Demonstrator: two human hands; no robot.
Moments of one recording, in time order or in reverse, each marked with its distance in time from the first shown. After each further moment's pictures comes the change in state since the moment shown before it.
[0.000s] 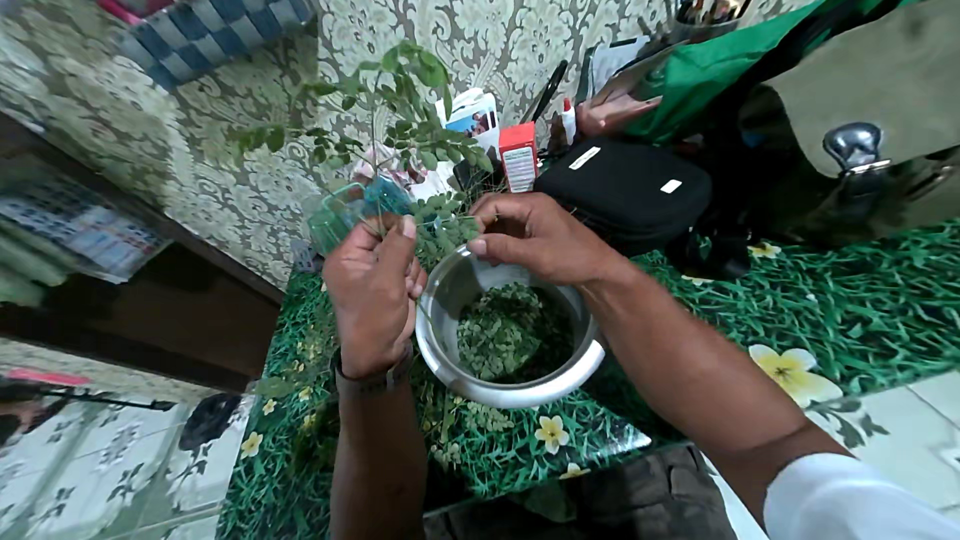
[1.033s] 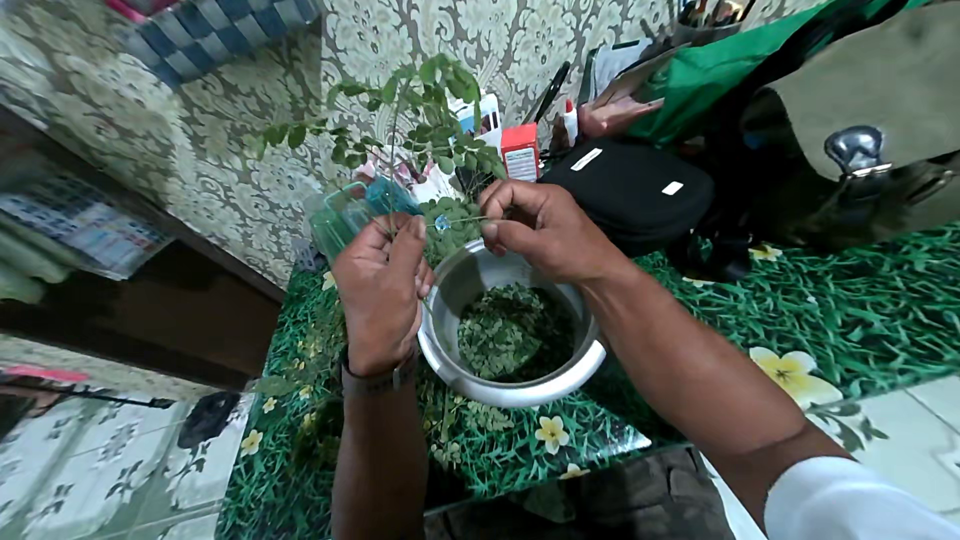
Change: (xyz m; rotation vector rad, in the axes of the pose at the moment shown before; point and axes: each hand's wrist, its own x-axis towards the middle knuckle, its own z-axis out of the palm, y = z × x) left_hand -0.001 -0.001 0.004 0.017 0.012 -0.006; right_hand 0.000 0.004 0.001 0.109 0.132 -0.068
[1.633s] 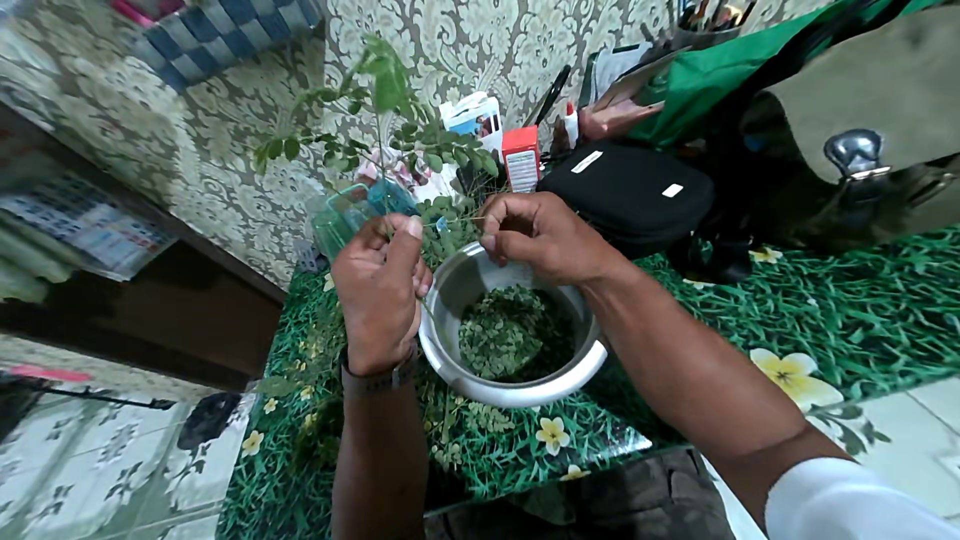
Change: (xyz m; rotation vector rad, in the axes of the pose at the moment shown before) left_hand 0.001 0.001 -0.001 -0.001 0.023 0.010; right_hand 0.000 -0.002 -0.001 -0.038 -0.084 0.093
